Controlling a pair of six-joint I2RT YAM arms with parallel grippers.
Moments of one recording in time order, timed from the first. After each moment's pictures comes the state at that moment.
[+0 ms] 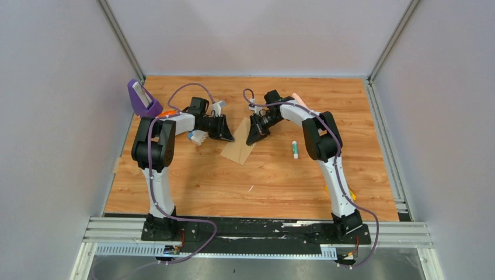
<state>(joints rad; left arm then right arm) -0.21 2.03 1.23 -0.23 0.78 -0.16 0.43 2.47 1.93 -0.74 -0.96 0.10</state>
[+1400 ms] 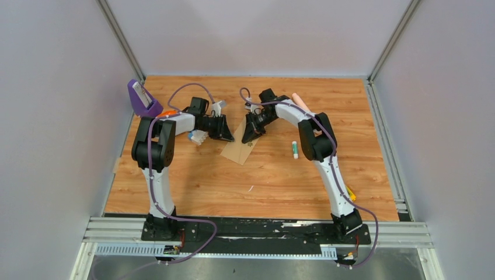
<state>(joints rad) -0.21 2.03 1.23 -0.23 0.78 -0.16 0.46 2.55 2.06 -0.77 -0.92 0.21</state>
